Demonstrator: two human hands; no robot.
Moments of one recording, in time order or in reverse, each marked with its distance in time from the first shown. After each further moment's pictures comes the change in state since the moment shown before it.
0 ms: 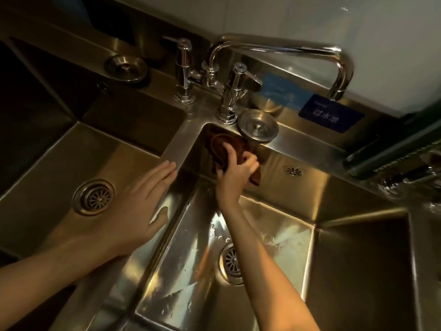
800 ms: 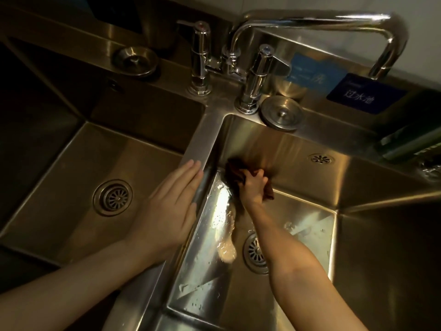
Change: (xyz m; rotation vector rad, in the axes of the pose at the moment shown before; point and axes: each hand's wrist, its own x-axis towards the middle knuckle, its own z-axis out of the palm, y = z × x) left_hand 0.000 -0.004 0.005 0.015 0.069 0.053; right_hand -0.014 0.093 0.066 -0.274 -0.393 0.217
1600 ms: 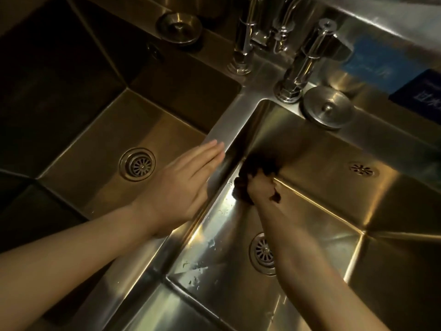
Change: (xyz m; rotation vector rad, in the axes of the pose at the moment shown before) left_hand 0.000 0.004 -0.005 0.088 -0.010 -0.032; right_hand 0.014 -0.003 0.044 -0.134 -0.228 0.092
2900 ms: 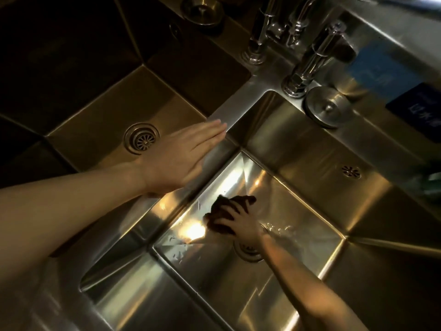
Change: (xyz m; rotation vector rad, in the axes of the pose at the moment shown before) left_hand -0.001 0.000 -0.001 0.054 -0.007 0.031; right_hand -0.073 0.101 0.030 -0.443 -0.025 -1.328
